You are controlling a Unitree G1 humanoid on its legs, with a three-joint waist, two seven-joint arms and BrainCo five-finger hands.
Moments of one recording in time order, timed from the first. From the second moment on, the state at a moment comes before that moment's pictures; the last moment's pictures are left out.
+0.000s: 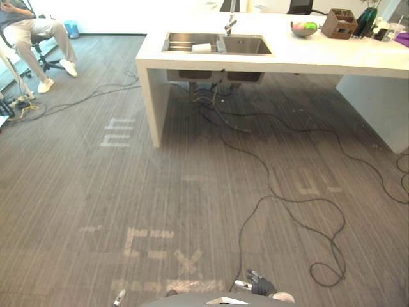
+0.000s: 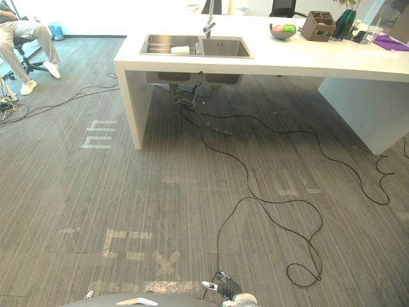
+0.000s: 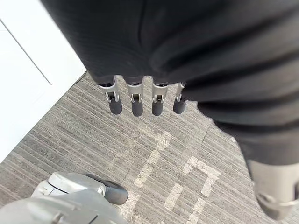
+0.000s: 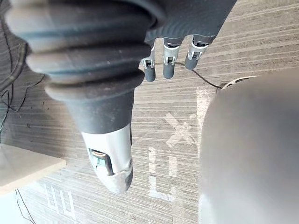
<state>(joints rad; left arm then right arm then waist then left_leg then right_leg) 0.19 0.10 0.15 1.11 -0.39 0.05 0.14 0.06 -0.15 0.03 1.08 0.07 -0.11 0.21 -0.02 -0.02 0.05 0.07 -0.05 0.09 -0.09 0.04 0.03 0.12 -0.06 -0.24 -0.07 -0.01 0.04</state>
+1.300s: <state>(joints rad) 0.16 0.01 0.32 1.07 -0.31 0.00 0.13 0.16 -0.07 -0.16 0.85 0.27 -0.17 0.13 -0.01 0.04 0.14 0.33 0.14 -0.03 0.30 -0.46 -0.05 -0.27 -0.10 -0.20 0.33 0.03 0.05</state>
